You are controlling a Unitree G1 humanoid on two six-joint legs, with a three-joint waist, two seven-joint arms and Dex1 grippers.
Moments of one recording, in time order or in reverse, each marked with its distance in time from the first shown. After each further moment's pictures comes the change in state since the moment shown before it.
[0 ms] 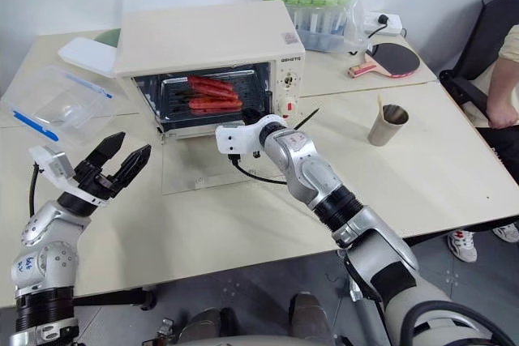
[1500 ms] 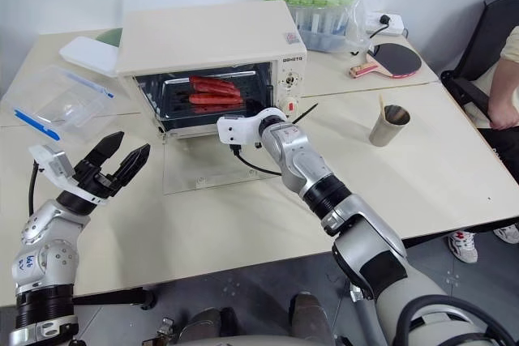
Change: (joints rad) left arm -0.006 0.003 -0.004 0.034 0.006 -0.022 -0.003; right arm -0.083 0.046 0.001 0.212 -0.036 -0.001 -0.124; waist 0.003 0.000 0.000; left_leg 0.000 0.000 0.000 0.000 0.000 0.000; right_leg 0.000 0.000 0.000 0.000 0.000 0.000
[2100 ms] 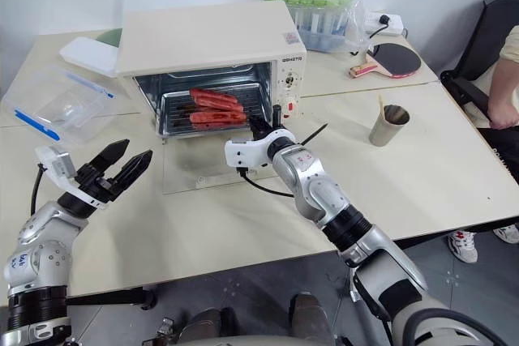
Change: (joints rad) left arm 0.013 0.036 0.001 -0.005 -0.030 0.126 -0.006; right arm 0.235 -0.087 -0.001 -0.347 -0.055 -0.001 0.035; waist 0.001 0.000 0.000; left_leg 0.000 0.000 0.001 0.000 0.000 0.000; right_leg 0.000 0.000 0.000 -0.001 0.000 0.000
